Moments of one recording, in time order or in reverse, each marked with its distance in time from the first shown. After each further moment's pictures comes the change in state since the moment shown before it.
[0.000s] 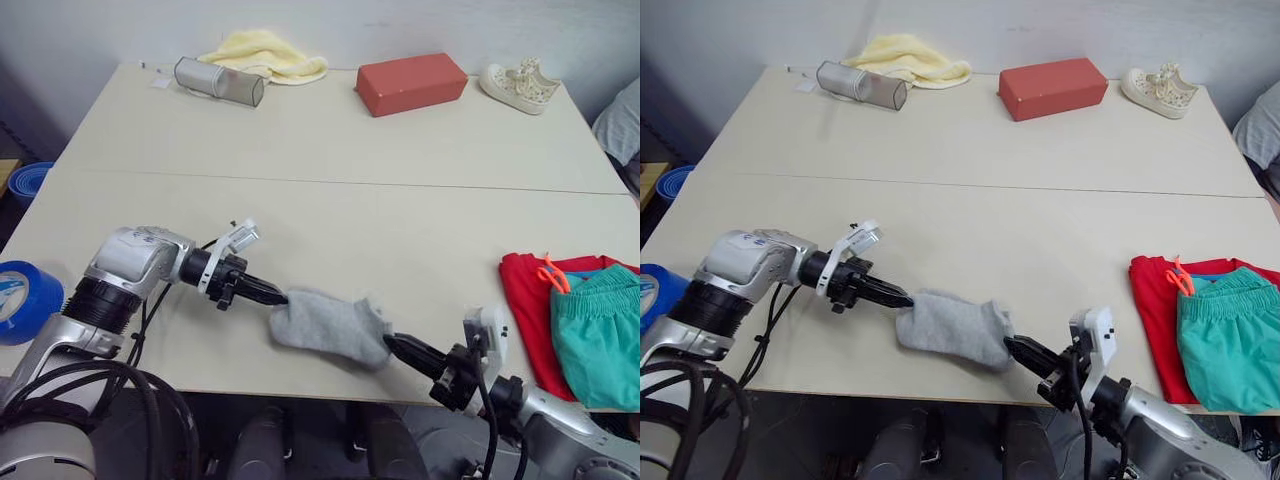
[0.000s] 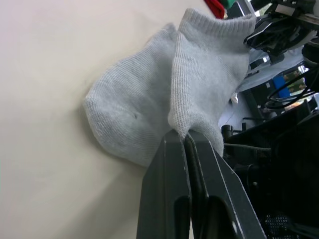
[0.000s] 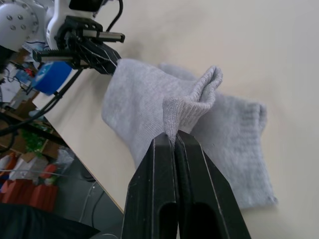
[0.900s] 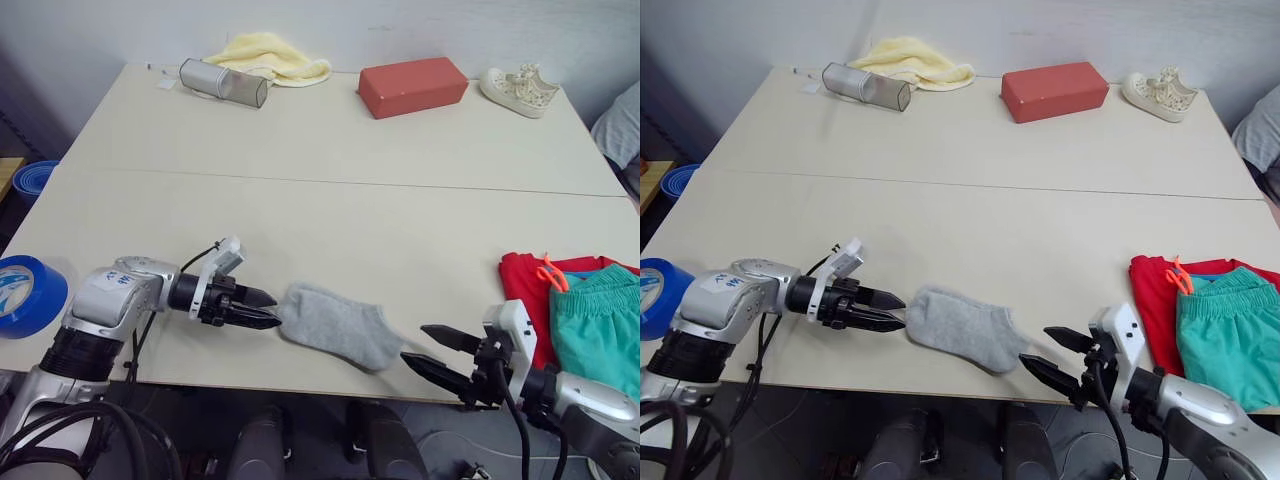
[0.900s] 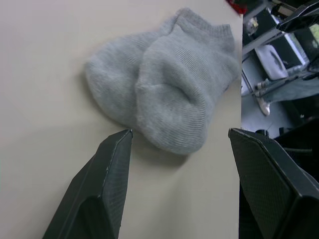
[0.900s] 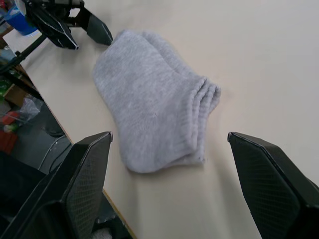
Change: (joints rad) left arm 0.307 -0.003 0.248 -0.312 -0.006 0.033 0.188; right arm -0.066 -0.225 -0.069 0.100 -0.123 -0.051 0.237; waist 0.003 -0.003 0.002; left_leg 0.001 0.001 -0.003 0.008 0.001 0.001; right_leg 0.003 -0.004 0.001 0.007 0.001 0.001
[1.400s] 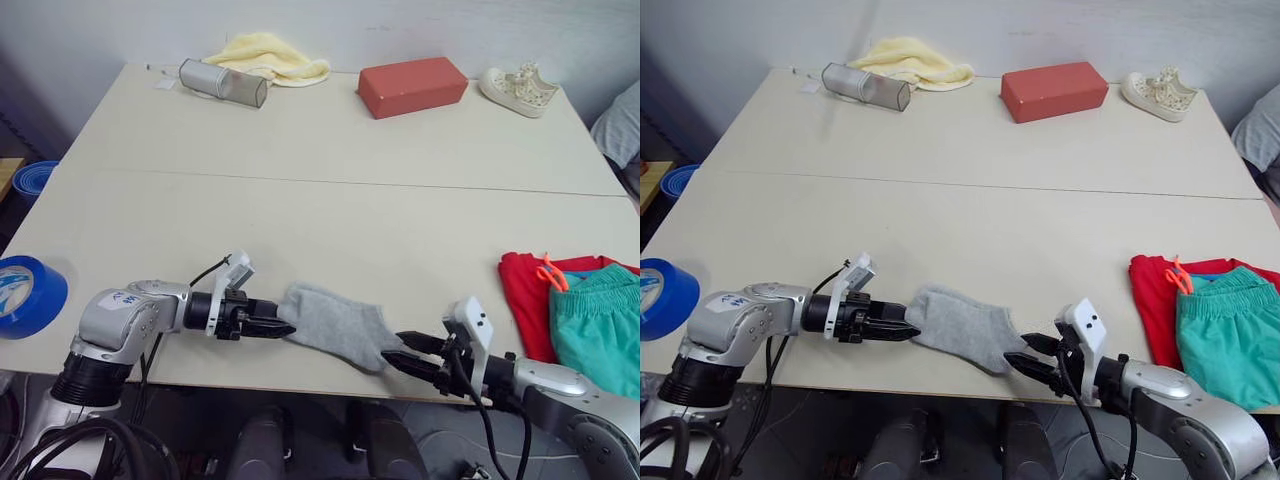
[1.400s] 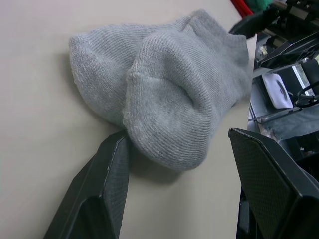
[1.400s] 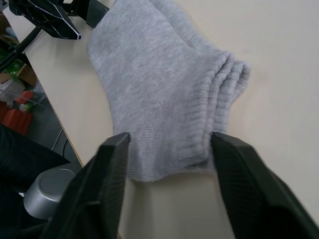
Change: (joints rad) left arm 0.108 -0.061 0.066 -0.125 -0.081 0.092 0.182; right arm -0.140 0.018 0.151 0.070 -0.056 0.077 -0.036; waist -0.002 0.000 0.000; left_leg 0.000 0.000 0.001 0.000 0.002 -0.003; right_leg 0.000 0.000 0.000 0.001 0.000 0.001
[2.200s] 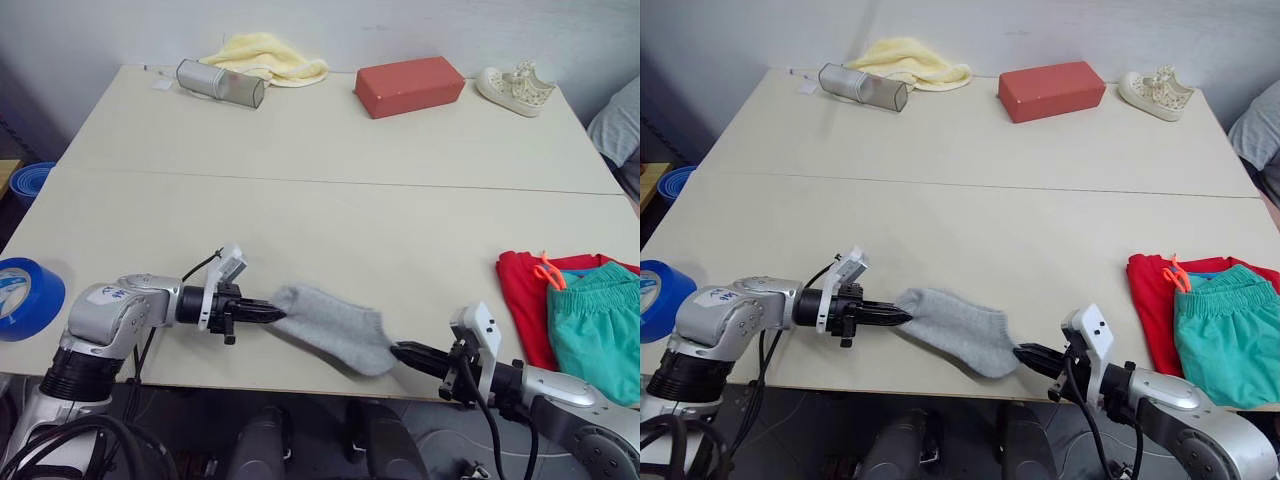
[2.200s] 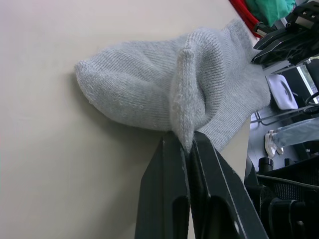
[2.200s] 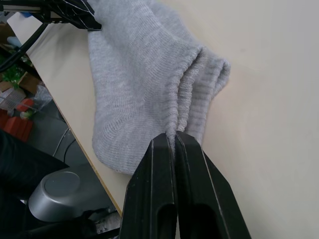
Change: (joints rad) left arm -0.032 0.044 -0.004 0.044 -0.020 -0.024 -0.020; right arm 0.071 0.034 -0.048 -0.036 -0.003 -0.029 0.027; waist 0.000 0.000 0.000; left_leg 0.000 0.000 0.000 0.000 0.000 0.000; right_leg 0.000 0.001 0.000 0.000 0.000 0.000
